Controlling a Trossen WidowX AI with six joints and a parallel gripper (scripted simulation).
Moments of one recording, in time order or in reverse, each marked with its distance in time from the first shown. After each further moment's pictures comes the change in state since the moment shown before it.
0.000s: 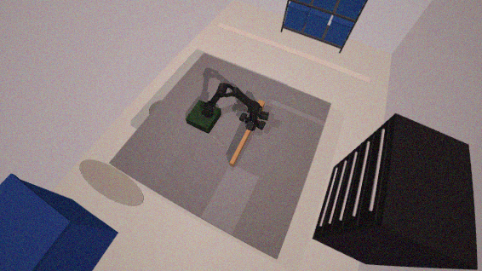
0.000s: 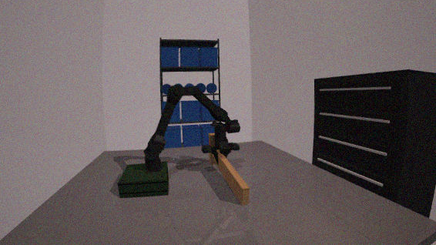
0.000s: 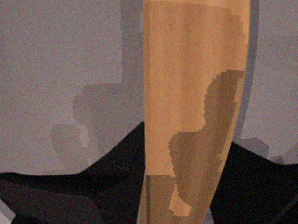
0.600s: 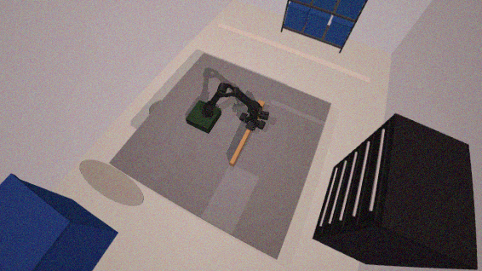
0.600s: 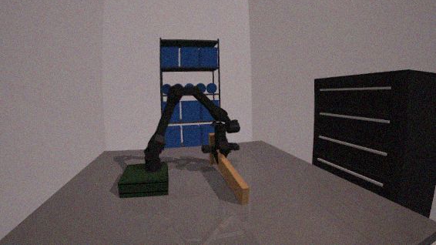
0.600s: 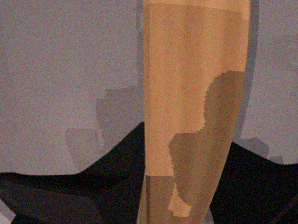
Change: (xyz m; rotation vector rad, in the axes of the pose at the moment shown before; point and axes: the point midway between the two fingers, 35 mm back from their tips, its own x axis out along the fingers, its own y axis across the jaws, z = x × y) arm 0.000 0.000 -0.002 -0.001 -0.001 0.000
